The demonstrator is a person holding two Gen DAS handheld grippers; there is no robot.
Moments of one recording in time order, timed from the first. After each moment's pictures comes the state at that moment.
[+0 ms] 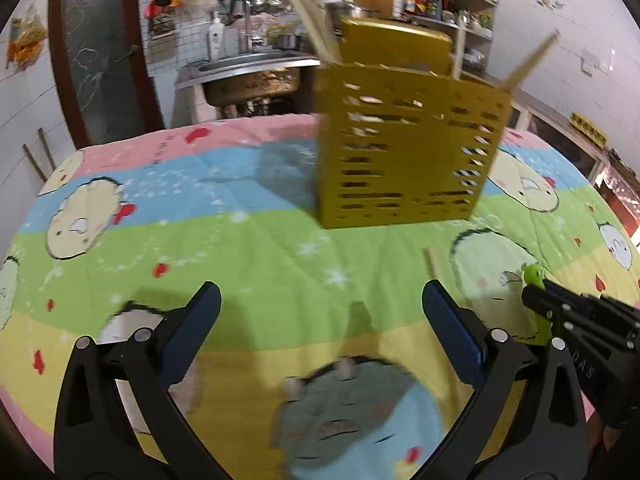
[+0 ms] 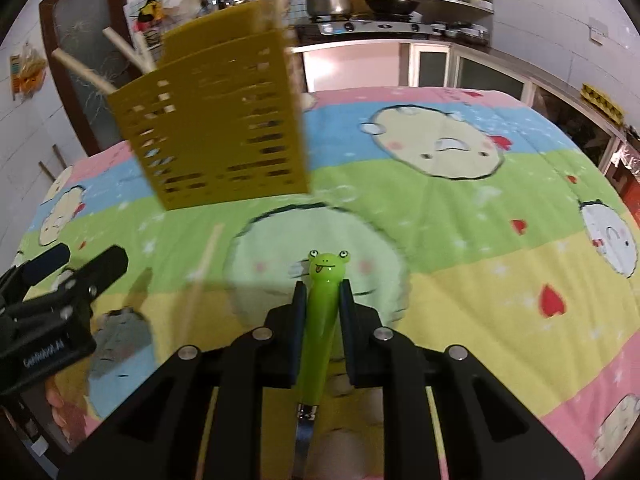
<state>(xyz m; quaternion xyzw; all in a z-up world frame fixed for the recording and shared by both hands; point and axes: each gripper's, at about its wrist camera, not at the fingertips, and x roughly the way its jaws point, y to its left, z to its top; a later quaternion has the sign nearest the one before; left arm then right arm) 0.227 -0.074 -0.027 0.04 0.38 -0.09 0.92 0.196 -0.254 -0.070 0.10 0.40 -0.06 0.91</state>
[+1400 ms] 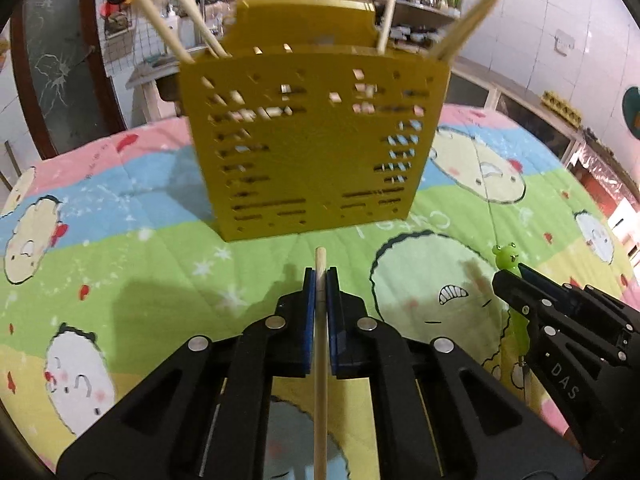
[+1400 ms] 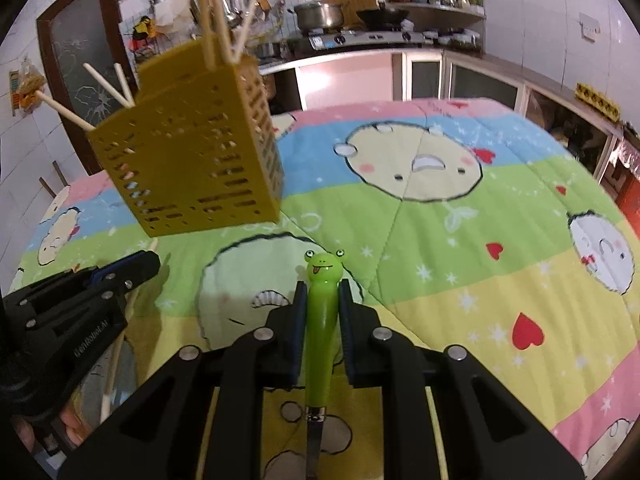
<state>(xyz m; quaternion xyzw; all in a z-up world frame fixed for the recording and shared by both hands) 0.235 -0.122 -0.026 0.04 0.40 -0.15 0.91 0.197 -0.279 -0.061 0.11 0.37 -0.06 0.92</state>
